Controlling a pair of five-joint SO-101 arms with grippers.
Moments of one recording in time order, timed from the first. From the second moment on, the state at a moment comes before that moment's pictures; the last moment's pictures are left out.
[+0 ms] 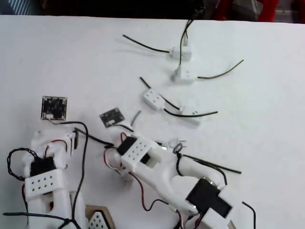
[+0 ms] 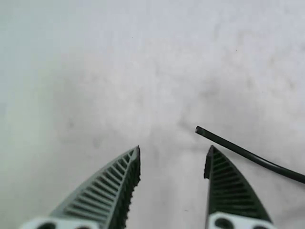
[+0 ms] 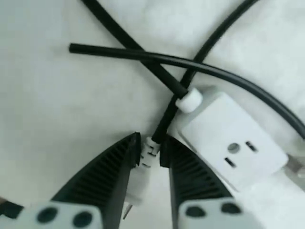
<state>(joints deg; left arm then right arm) -24.2 -58.9 80.4 39.0 -19.9 -56.4 1.5 37.1 53.8 -20.3</state>
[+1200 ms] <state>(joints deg) -24.2 -58.9 80.4 39.0 -19.9 -38.6 -50.5 52.0 63.2 -1.0</state>
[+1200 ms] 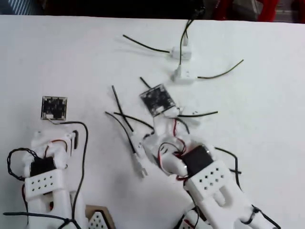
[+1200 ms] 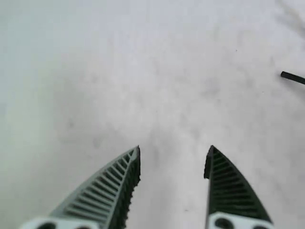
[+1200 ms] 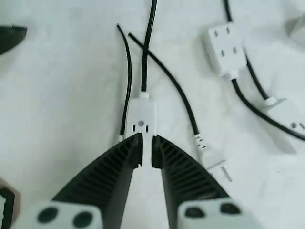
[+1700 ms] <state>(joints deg) -24.2 -58.9 80.4 39.0 -19.9 -47.8 -29.9 55.6 55.0 -8.0</state>
